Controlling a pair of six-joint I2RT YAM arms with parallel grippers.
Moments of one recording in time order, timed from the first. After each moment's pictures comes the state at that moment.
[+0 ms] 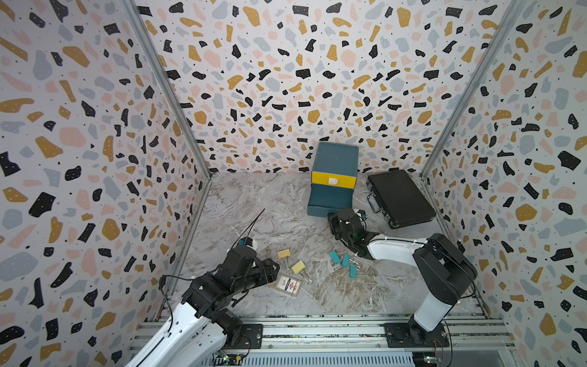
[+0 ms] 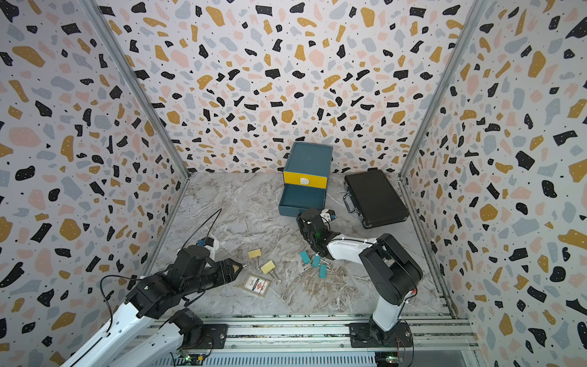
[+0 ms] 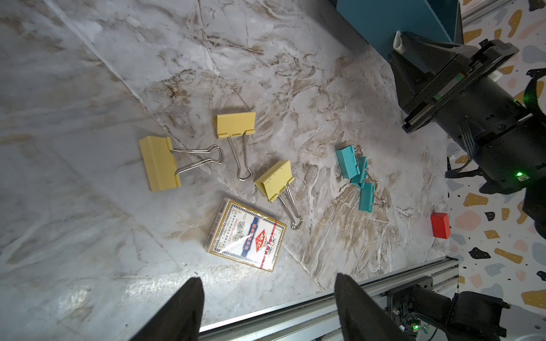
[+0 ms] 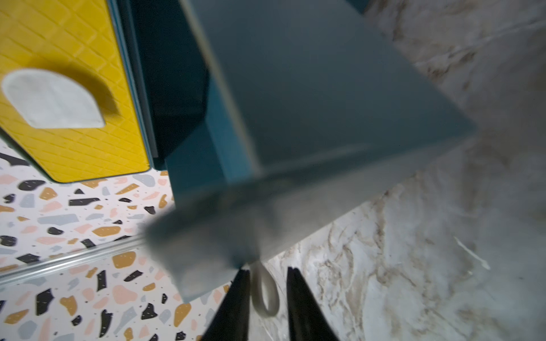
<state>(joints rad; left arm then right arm) -0.60 0.62 0.67 -0.90 0.08 -0.82 0.70 1.72 0.89 0.35 0.23 1.61</state>
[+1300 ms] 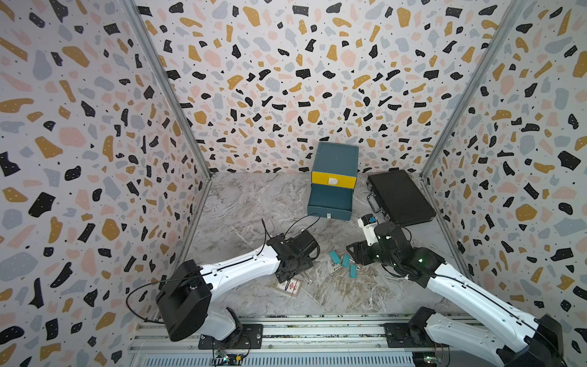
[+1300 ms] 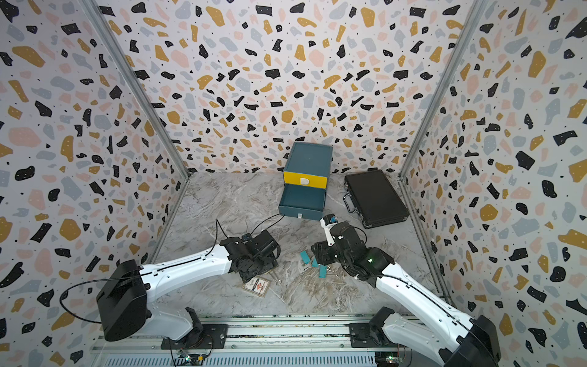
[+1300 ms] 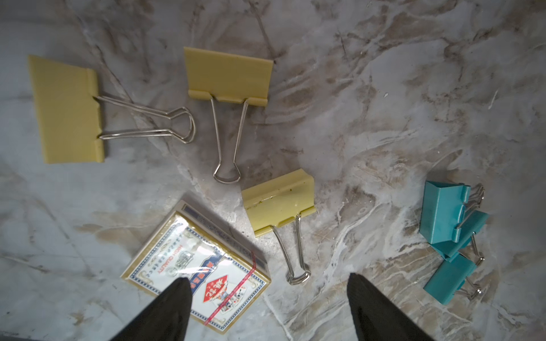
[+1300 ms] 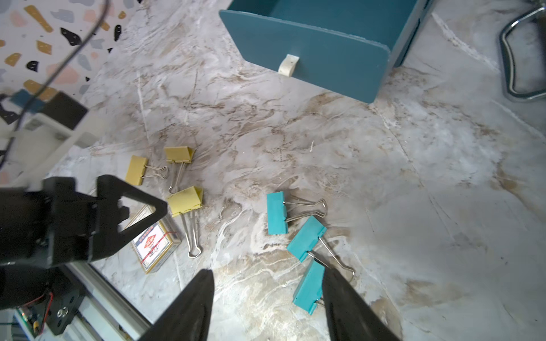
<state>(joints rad) -0.89 1.45 0.96 -0.82 -0.14 -1.31 0.71 0.96 0.78 -0.53 -0.05 0.37</state>
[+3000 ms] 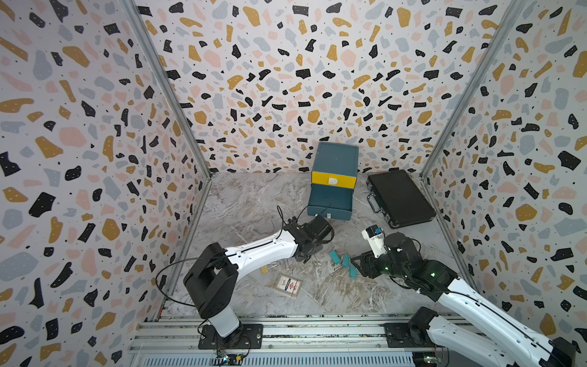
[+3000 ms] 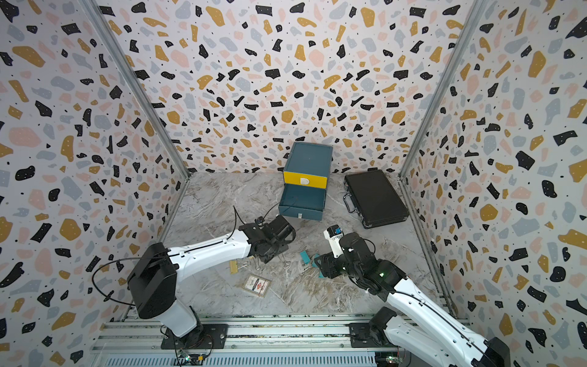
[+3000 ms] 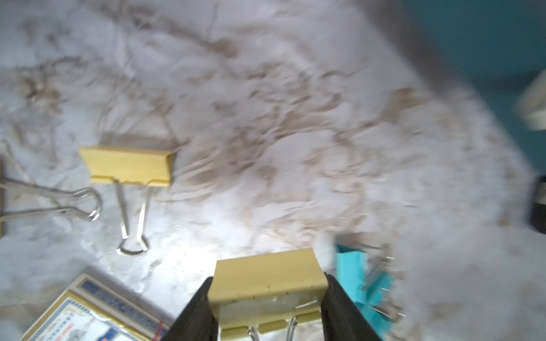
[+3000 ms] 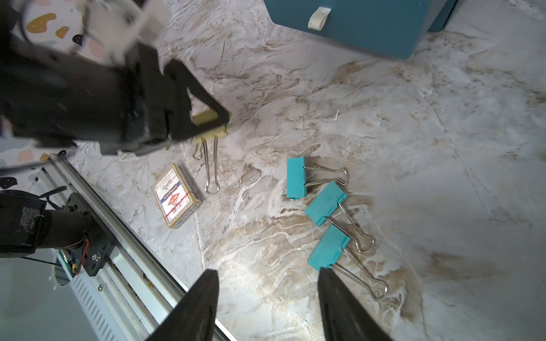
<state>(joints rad) -0.85 1.64 1.26 -0.73 -0.25 -1.26 0.71 0.81 0.68 -0.58 -0.16 0.37</state>
